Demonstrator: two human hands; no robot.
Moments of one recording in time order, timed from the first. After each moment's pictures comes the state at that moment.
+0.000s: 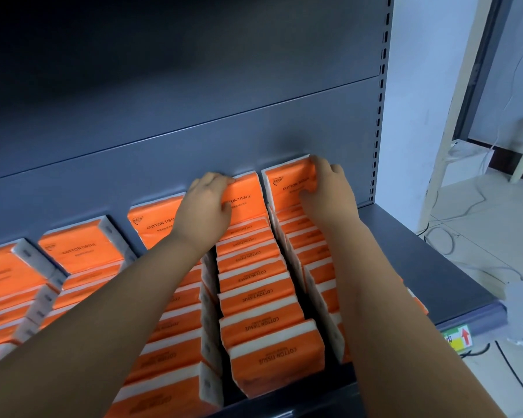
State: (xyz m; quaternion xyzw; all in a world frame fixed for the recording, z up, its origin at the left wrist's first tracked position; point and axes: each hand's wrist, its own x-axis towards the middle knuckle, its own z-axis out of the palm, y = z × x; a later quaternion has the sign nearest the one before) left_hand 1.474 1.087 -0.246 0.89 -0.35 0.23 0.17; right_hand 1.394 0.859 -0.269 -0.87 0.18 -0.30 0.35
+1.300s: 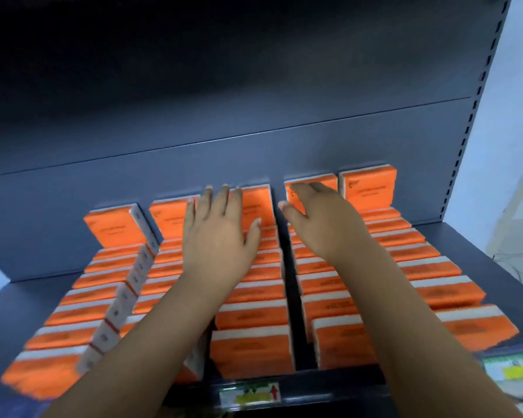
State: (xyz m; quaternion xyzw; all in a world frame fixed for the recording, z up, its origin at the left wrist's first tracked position) left_hand 1.372 1.202 -0.231 0.93 -0.16 0.31 0.05; right_hand 1.355 1.007 -0.225 -0.95 0.00 -0.24 0.22
